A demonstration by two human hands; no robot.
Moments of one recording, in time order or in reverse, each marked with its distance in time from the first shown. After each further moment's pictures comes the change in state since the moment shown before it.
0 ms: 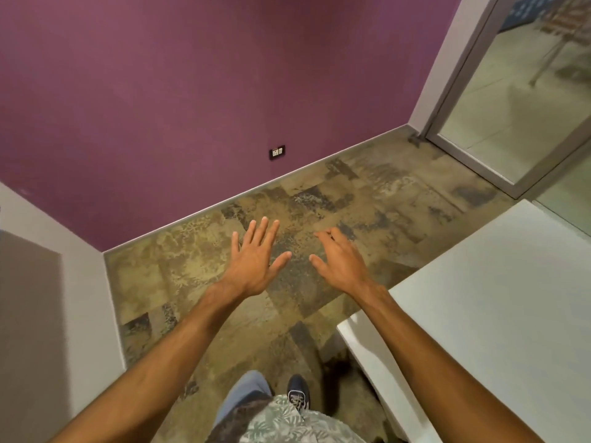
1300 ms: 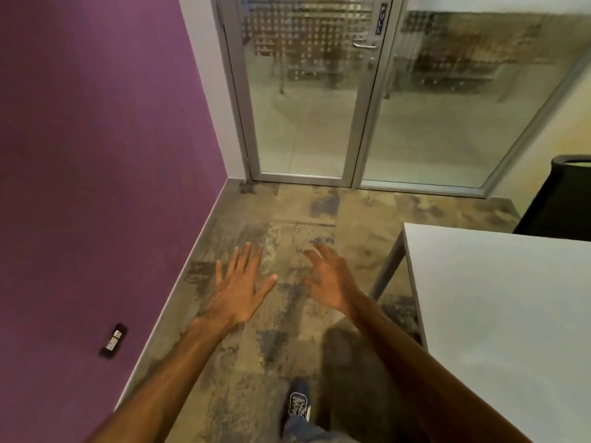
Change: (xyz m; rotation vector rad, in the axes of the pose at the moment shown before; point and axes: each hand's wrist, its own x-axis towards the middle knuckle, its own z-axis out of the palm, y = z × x) left_hand 0.632 0.170 -0.013 0.038 -0.243 0.751; right_hand 0.366 0.288 -0.151 -0.053 0.277 0.775
